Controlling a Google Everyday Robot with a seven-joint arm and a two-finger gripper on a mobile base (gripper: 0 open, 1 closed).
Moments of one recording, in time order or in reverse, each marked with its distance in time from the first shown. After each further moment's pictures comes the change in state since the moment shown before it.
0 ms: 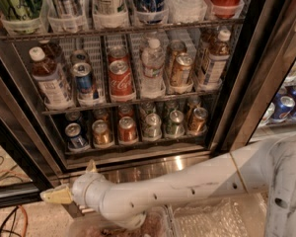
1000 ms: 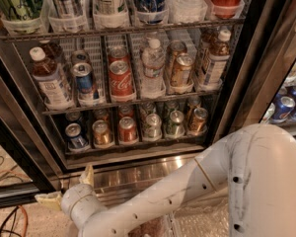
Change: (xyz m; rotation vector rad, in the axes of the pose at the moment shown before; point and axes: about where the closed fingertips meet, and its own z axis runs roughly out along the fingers) arm 0.008 0.013 0.013 0.200 -0.146 -0.088
